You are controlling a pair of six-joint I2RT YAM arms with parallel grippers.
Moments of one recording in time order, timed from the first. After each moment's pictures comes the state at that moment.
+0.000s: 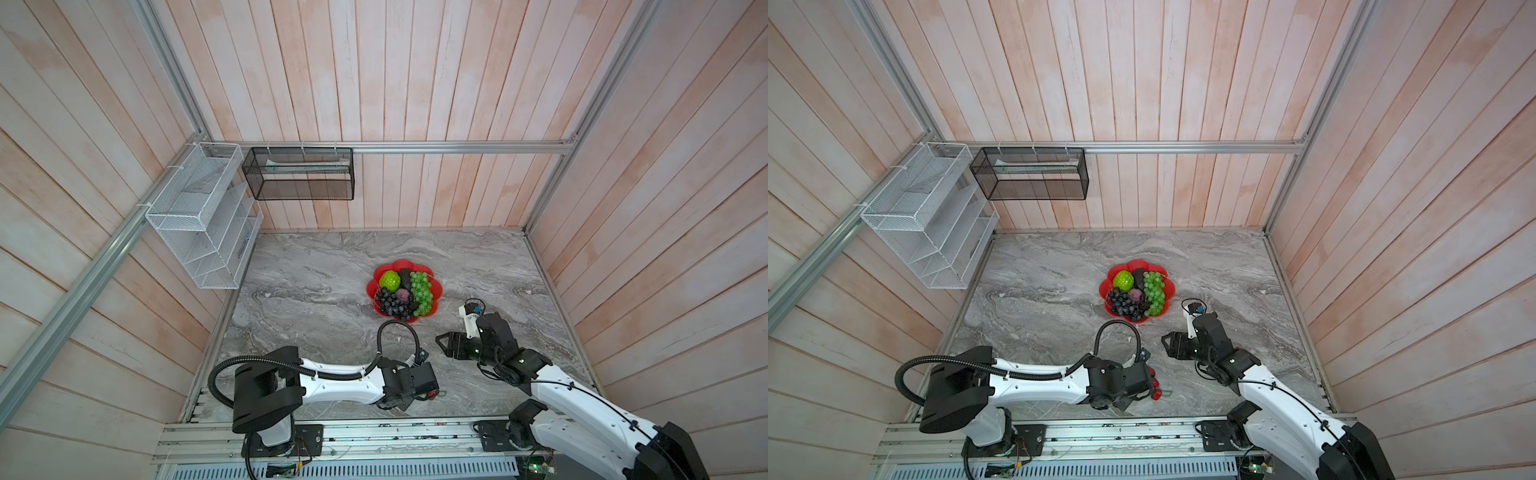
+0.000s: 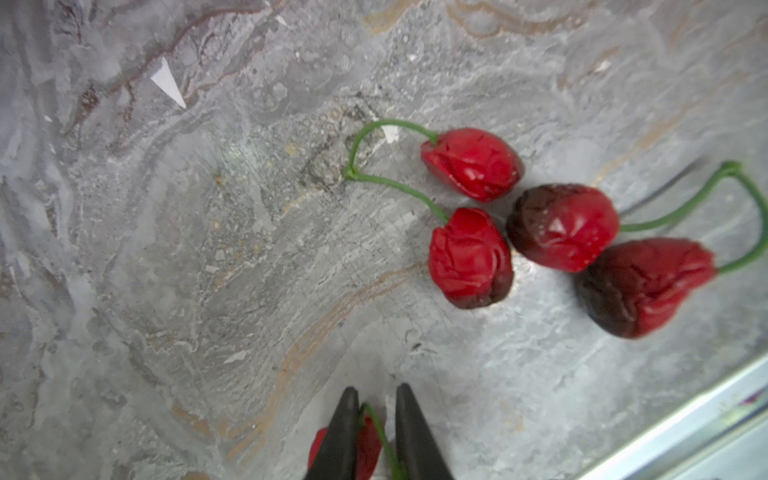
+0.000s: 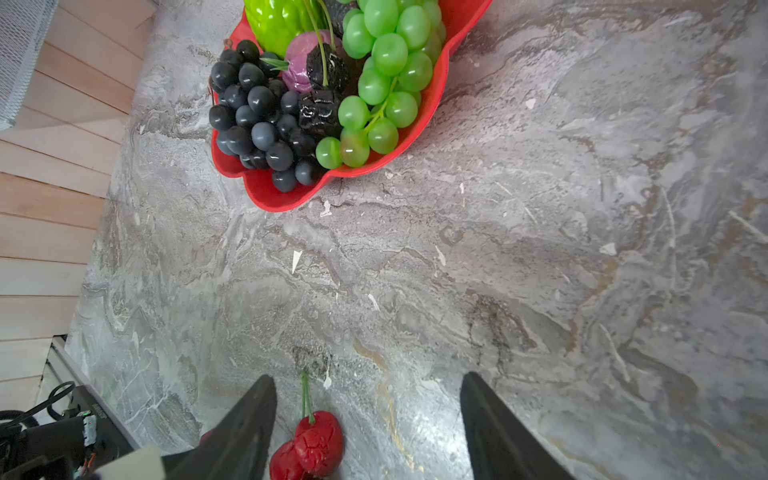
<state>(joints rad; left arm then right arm) -1.33 1.66 0.95 -0.61 -0.29 -0.52 0.57 0.90 0.40 -0.21 -0.18 0.61</state>
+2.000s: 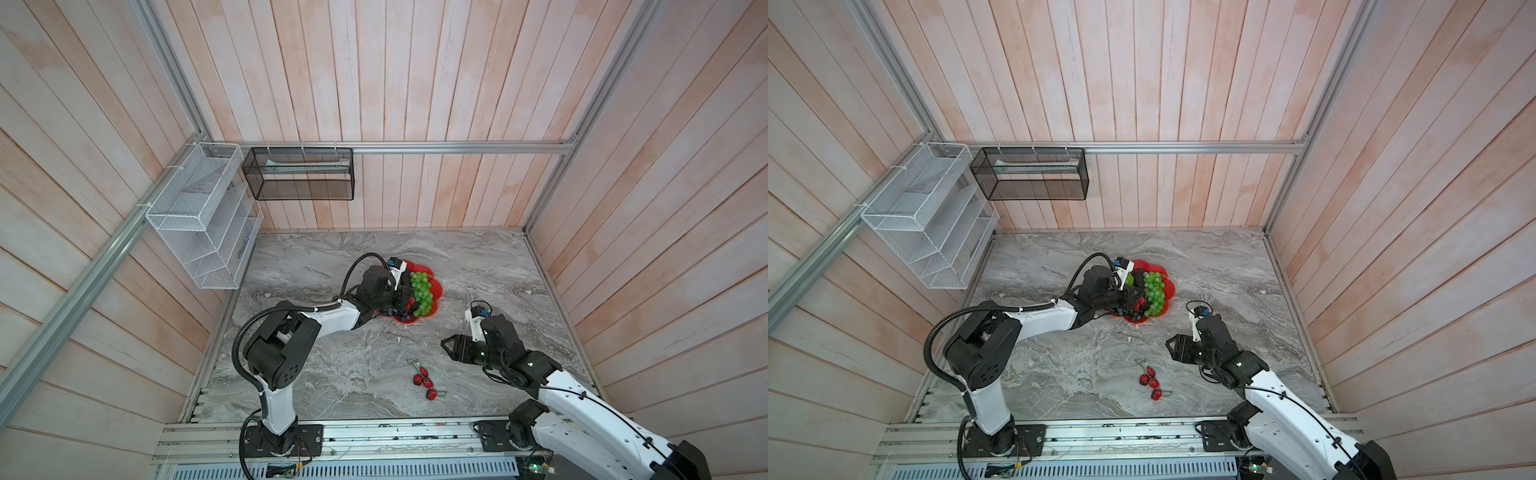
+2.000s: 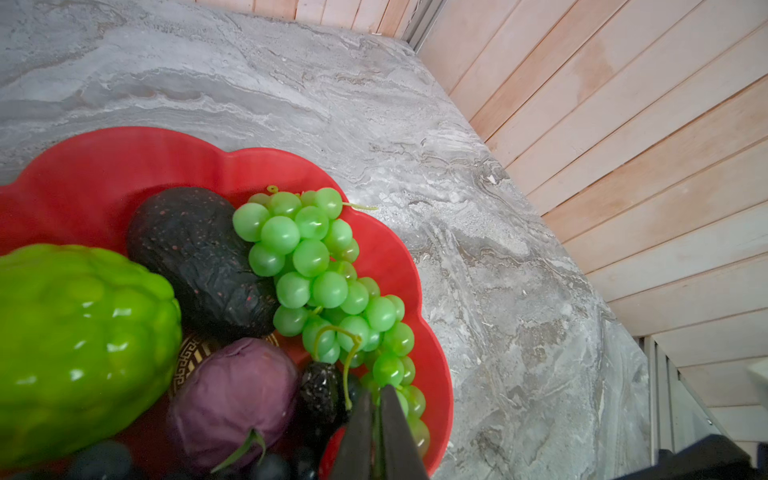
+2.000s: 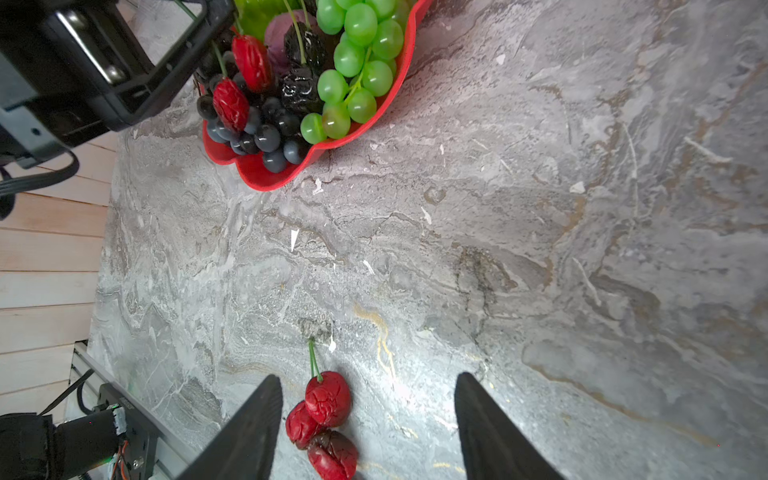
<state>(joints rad) -0.64 1.87 1.06 0.32 0.36 -0.38 0.57 0.82 0.44 -0.40 -0.18 0.68</state>
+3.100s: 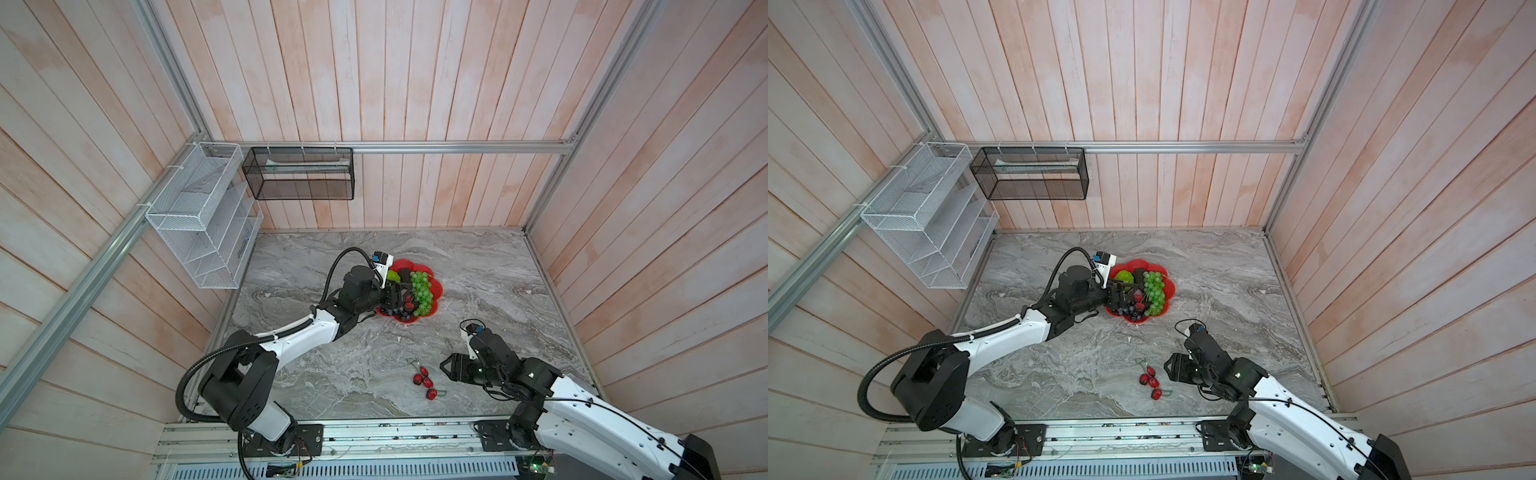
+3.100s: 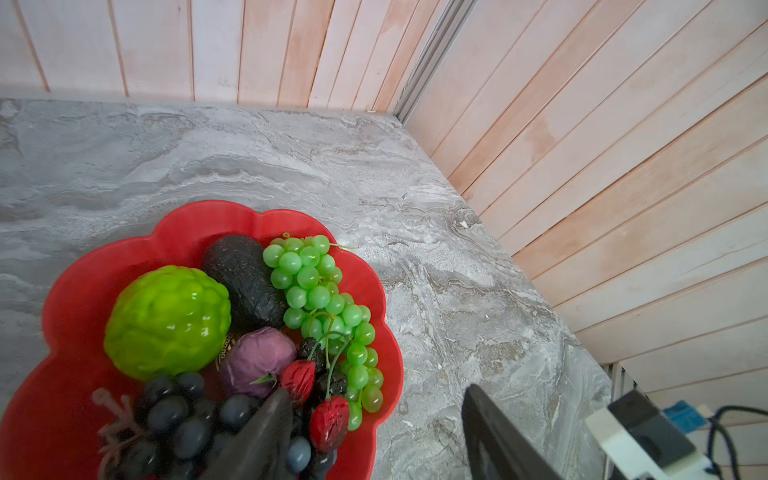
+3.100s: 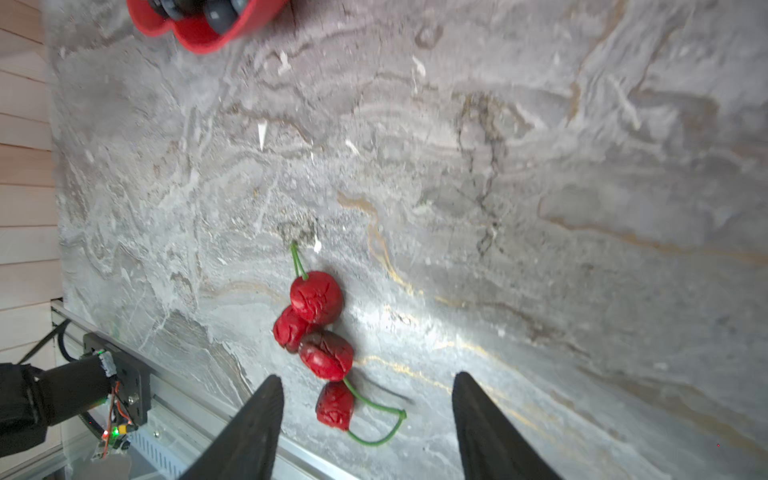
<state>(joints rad) -0.64 1.50 0.91 0.23 0.25 -0.41 0.83 0.75 0.44 -0.65 -0.08 0.92</state>
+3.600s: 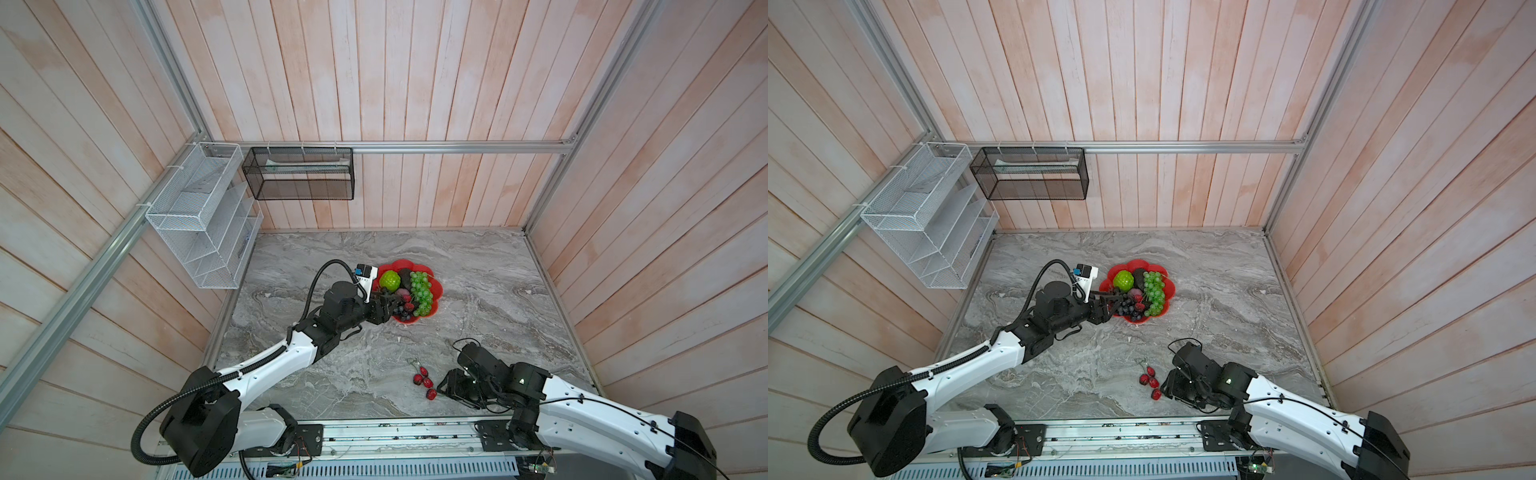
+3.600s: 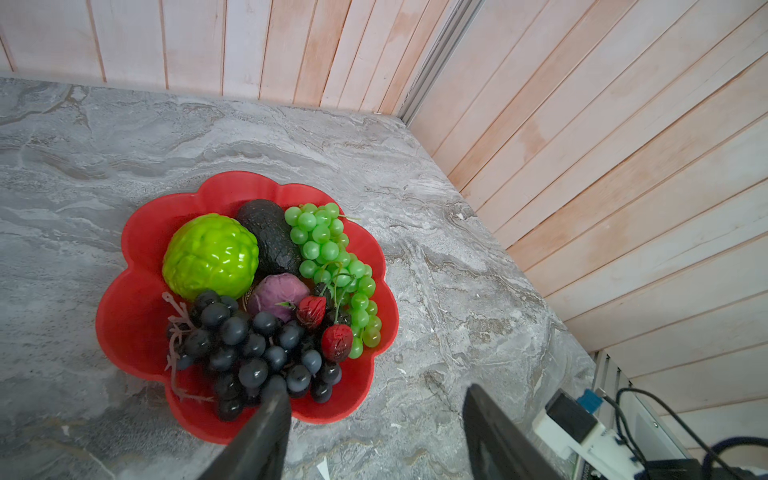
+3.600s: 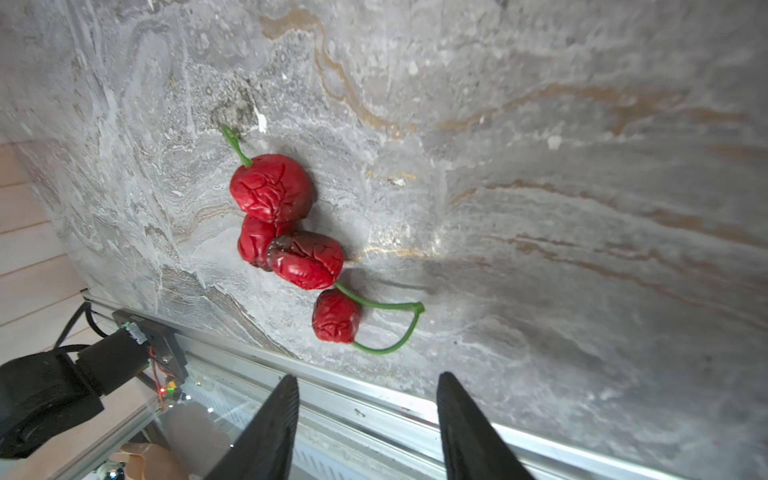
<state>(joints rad) -0.64 1.27 0.73 0.19 0.23 -0.43 0.98 0.79 0.39 -0.65 -0.19 1.30</state>
